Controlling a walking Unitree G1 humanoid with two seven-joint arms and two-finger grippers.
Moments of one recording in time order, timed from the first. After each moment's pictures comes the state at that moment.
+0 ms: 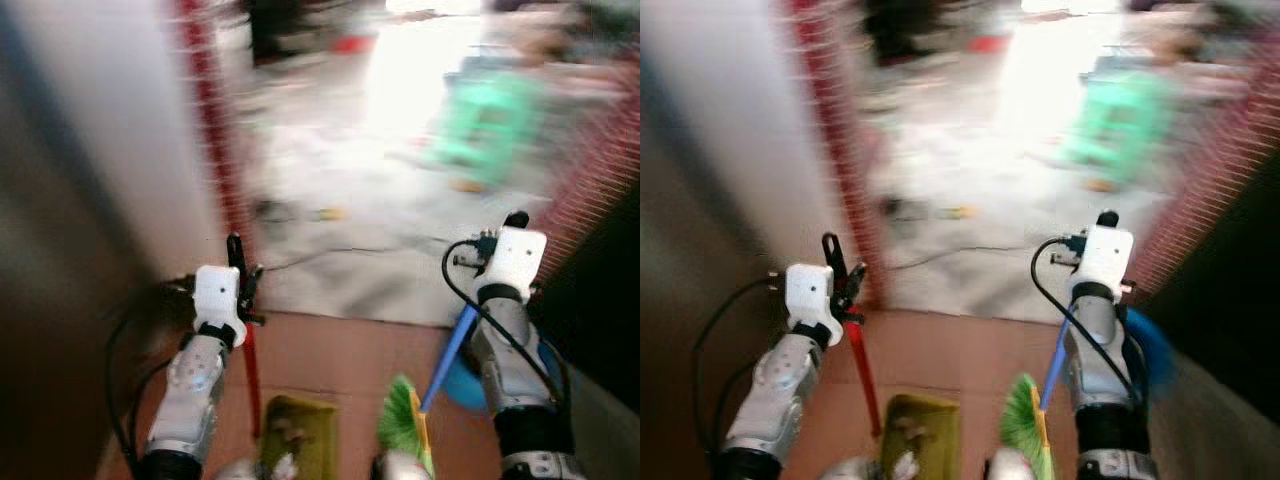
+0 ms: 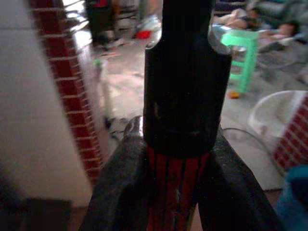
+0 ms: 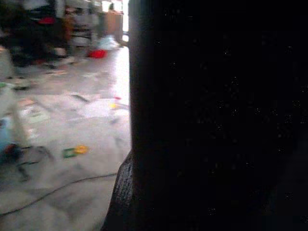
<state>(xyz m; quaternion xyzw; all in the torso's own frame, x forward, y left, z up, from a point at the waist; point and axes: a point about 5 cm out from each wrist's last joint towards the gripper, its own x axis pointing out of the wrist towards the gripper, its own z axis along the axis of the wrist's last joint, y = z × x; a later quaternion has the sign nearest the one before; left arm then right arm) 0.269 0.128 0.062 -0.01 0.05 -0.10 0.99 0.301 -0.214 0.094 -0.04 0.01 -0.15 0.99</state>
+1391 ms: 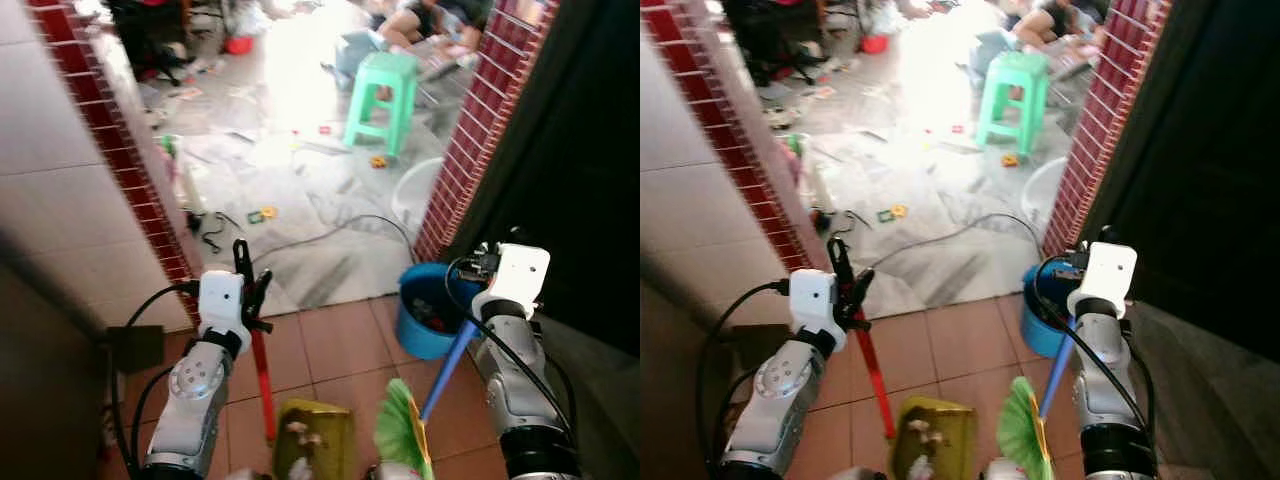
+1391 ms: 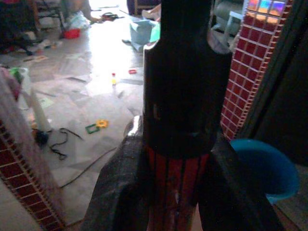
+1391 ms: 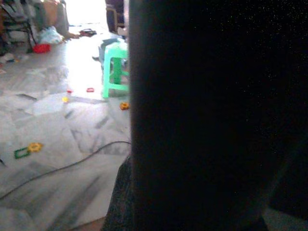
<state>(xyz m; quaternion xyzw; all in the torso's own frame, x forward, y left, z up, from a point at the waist) 0.258 0.128 0.064 -0.02 0.05 -0.12 0.99 0.287 -0.214 0.085 -0.03 0.01 -0.13 0.99</state>
